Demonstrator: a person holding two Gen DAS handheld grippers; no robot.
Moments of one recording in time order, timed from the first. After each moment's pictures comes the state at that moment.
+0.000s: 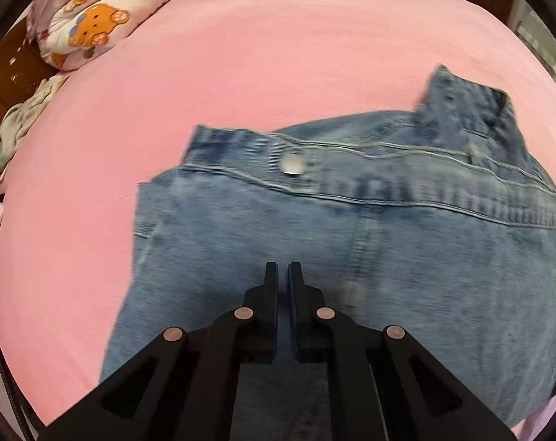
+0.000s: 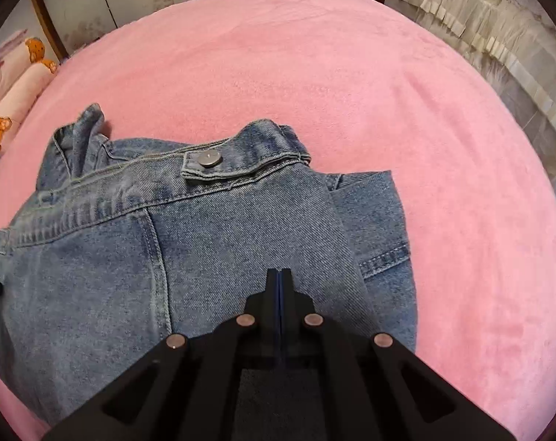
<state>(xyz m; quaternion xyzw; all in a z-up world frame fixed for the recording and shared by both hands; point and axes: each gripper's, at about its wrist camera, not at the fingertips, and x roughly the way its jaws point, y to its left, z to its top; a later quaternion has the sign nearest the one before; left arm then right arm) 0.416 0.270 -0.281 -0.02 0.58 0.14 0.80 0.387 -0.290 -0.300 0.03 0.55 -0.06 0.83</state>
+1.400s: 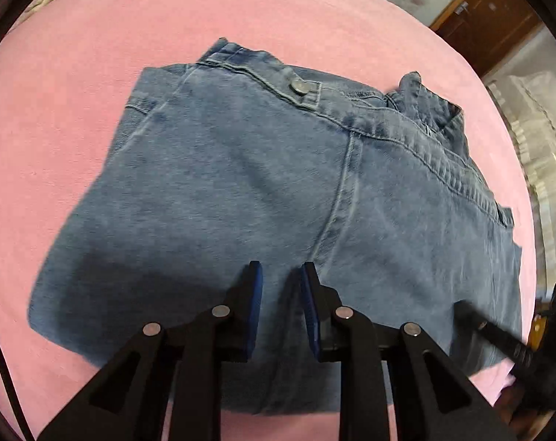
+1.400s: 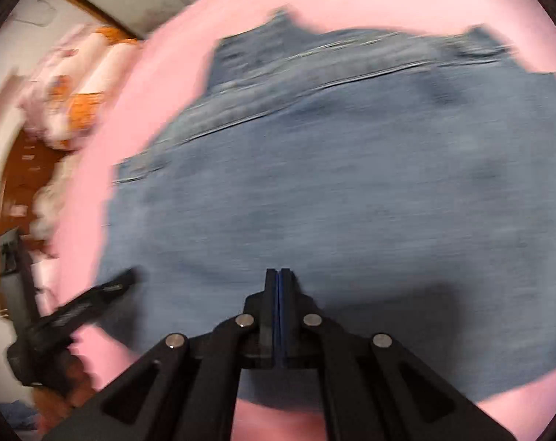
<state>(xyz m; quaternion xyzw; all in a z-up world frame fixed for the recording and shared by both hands) 0.330 0.326 -0.299 -0.19 0.57 0.04 0.80 0.322 -0.164 -0.305 0.16 0.59 0.10 0.78</state>
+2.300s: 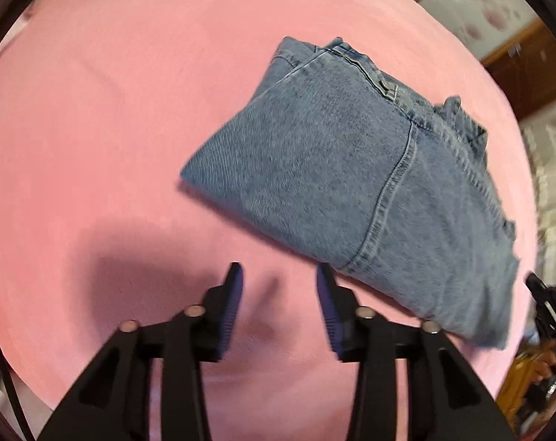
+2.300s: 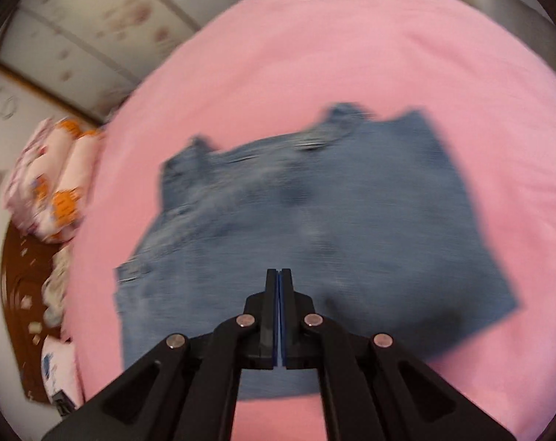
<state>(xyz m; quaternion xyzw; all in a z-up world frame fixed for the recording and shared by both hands) 0.201 0.380 -0.261 -0.28 0.57 0.13 0.76 0.325 -0.252 -0.230 0.27 0.53 0.03 0.81</state>
